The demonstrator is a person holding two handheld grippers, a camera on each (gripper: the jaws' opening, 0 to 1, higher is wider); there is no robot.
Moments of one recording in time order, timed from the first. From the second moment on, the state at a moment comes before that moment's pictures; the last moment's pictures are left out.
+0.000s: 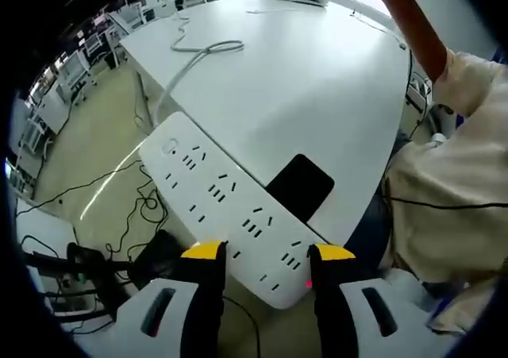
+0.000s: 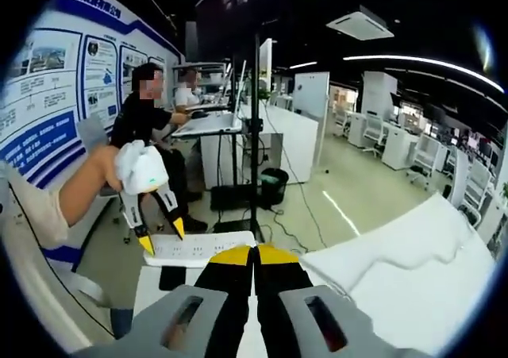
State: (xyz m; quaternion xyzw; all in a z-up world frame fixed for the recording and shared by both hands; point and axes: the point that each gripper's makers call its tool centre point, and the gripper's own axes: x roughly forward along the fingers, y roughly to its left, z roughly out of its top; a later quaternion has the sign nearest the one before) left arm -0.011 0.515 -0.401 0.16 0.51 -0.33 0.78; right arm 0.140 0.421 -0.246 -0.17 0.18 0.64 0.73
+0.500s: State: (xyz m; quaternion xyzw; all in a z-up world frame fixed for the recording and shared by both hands) left arm -0.008 0.517 -0.401 0.16 0.52 -0.32 0.77; right arm 0.134 0.470 -0.282 -0.21 0.22 0.67 0.68
